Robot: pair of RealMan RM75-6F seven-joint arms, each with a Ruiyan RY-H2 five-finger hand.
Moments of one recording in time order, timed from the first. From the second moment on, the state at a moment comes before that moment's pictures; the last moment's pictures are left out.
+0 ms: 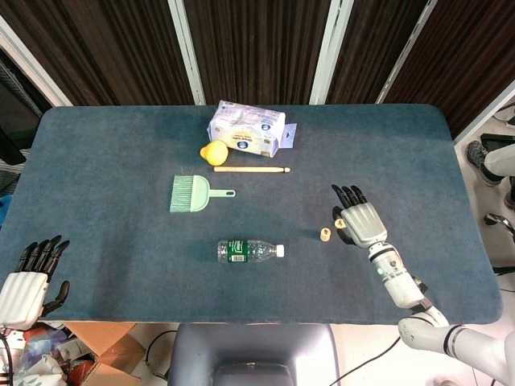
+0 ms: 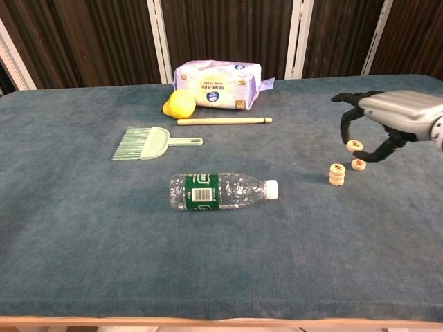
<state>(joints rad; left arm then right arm) -0.12 -1.12 -0.01 -1.58 1.53 1.45 0.02 0.61 -1.52 0.17 -1.21 -1.31 0.95 -0.24</state>
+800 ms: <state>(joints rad) -0.11 -1.12 -0.01 -1.58 1.54 1.46 0.02 0.65 -1.56 0.14 -1.22 -1.25 0.90 -0.32</state>
